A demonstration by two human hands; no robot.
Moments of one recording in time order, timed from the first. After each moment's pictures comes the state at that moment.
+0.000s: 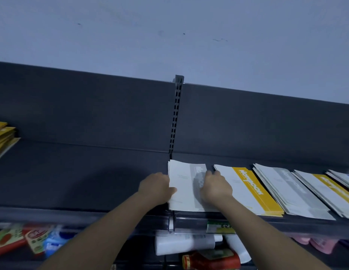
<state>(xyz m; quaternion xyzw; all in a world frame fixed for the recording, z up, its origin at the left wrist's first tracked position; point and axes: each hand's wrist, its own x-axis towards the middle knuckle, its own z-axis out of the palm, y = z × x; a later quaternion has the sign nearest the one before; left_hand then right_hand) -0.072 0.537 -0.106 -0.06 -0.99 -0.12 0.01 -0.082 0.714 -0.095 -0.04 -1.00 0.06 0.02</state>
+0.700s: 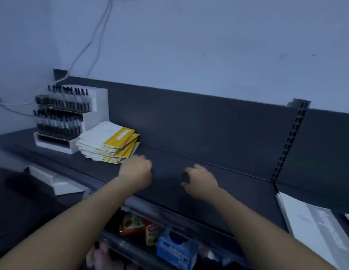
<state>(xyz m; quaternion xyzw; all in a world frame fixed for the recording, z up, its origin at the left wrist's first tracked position) 0.015 0.211 -0.054 0.15 -0.98 0.08 0.08 -0.071 0.388 -0.070 0.33 -0.94 0.07 0.03</state>
